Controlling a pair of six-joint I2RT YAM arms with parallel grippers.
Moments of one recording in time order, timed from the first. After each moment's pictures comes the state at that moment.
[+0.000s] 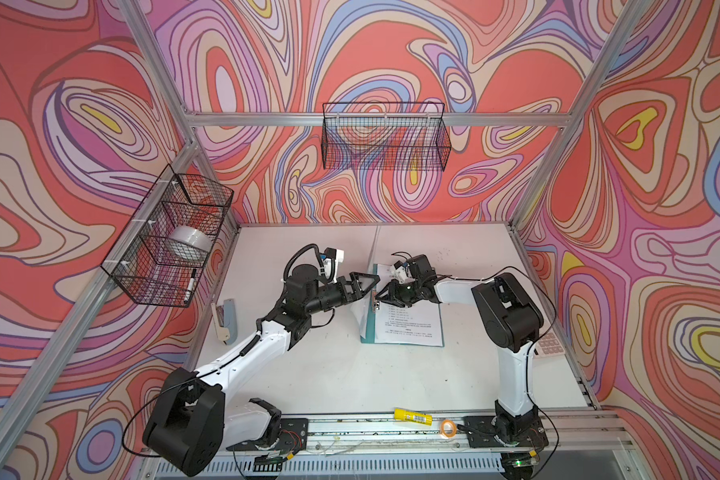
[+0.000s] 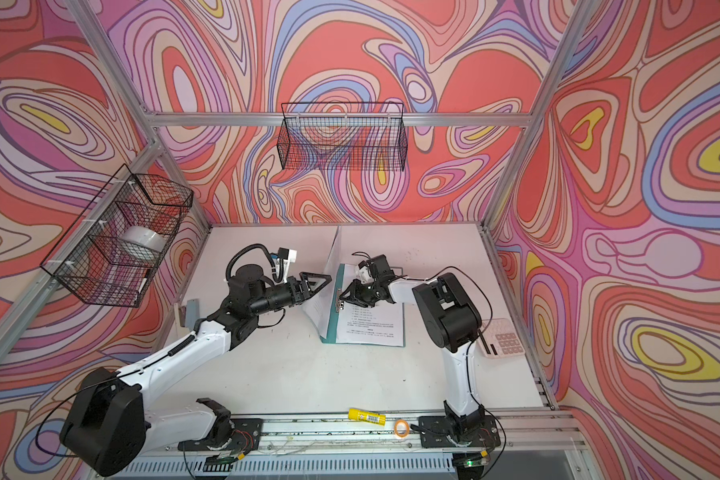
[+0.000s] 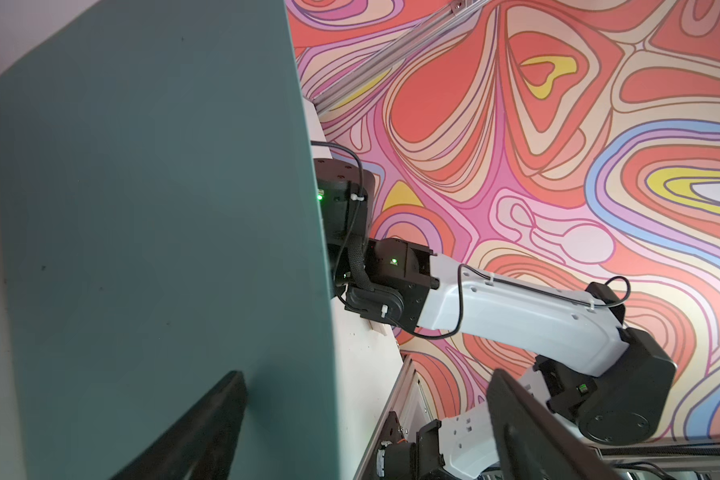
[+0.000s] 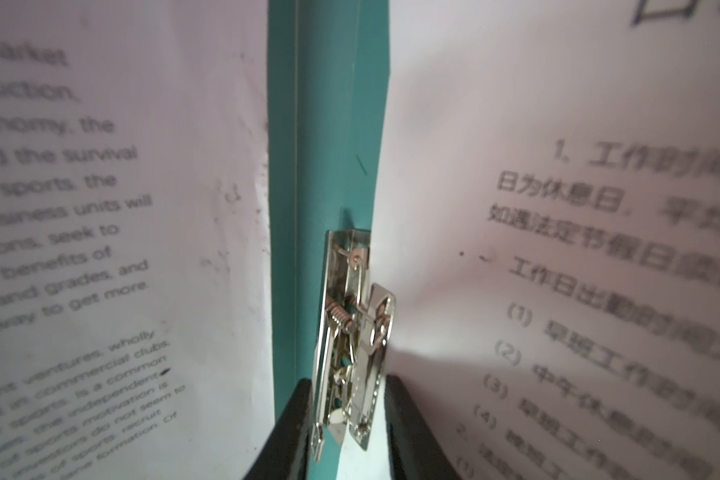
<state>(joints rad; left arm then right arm) -0.46 1.25 0.73 0.31 0.61 -0.95 0.44 2.08 1.21 -0.01 -0.67 0.68</state>
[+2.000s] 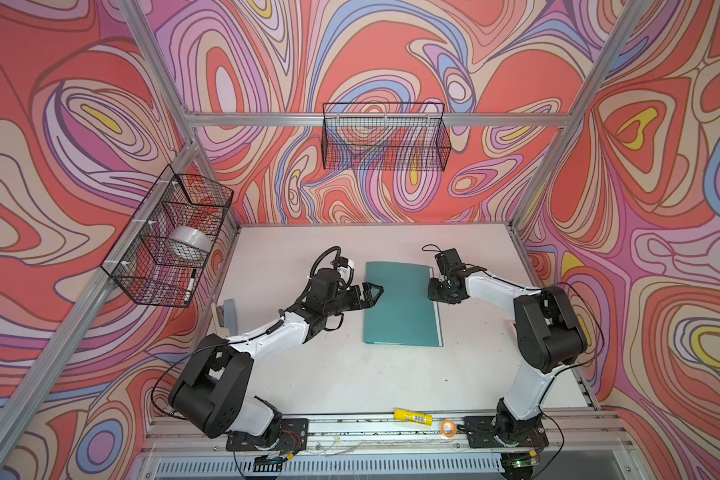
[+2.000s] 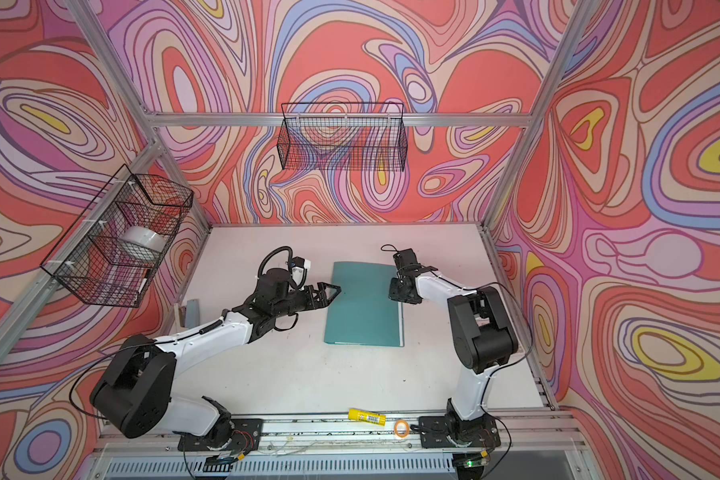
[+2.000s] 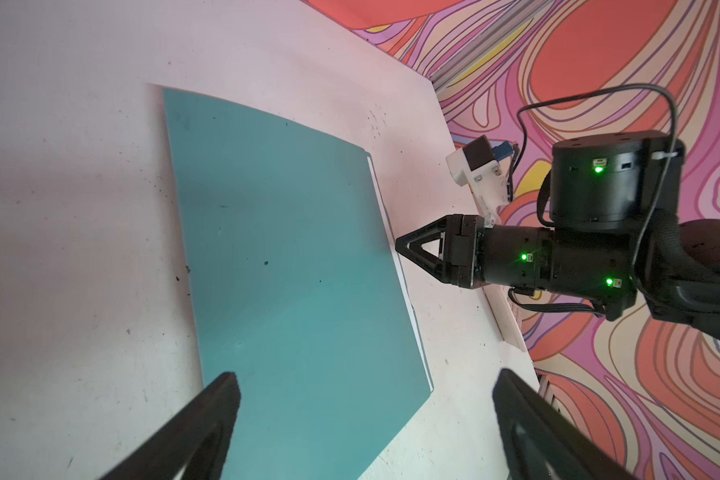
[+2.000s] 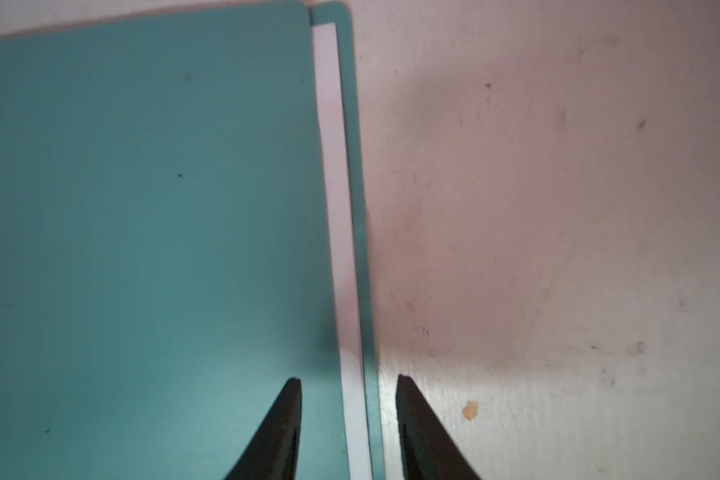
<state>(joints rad) -0.52 1.46 0.76 0.21 0.34 -0.70 0.28 1.84 1.14 -0.46 0.02 0.45</state>
